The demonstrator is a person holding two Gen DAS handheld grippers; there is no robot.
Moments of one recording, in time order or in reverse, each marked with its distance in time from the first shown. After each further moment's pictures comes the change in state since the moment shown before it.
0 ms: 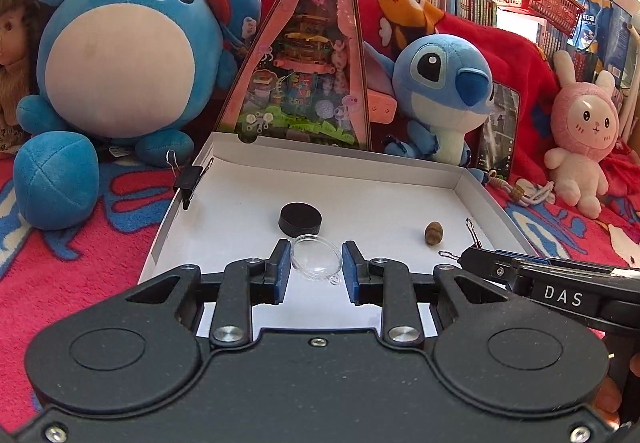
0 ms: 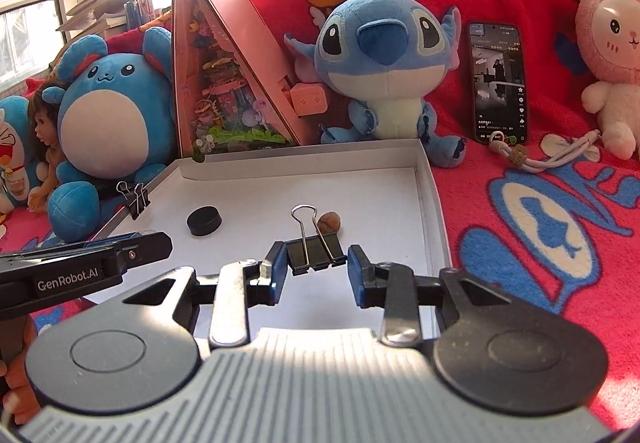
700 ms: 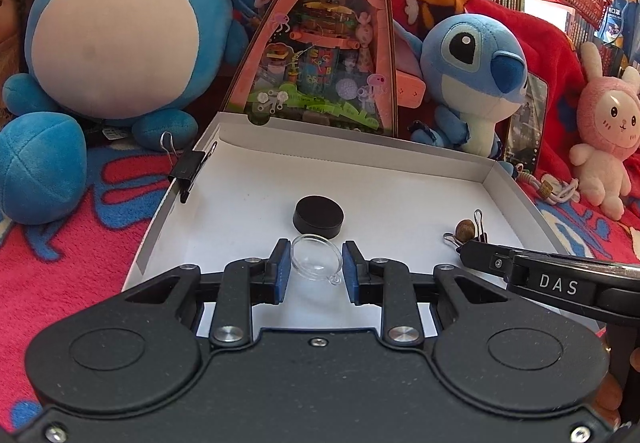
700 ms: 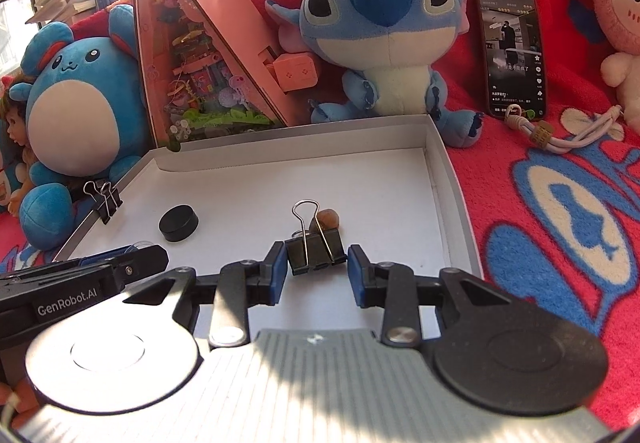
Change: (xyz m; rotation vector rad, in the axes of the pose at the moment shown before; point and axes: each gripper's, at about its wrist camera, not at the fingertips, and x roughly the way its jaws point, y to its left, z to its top) left arm 0.035 0.007 0.003 -0.026 0.048 0.033; right arm 0.044 -0.003 0.011 0.018 0.069 -0.016
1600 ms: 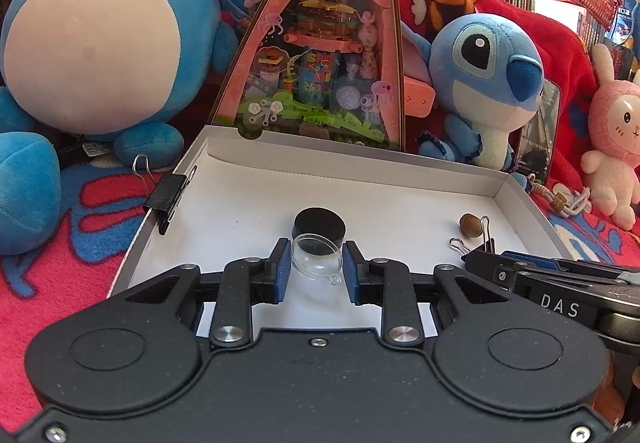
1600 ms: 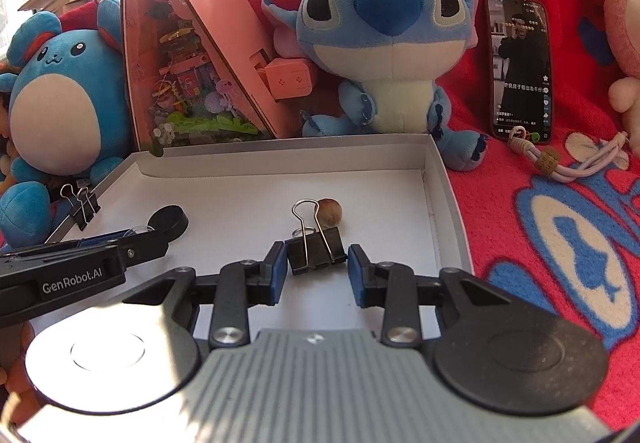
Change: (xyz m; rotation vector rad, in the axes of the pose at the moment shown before) left arm 0.027 -0.003 0.016 -0.007 0.003 0.006; right arm 0.018 -0.002 0.013 -0.051 -0.005 -0.034
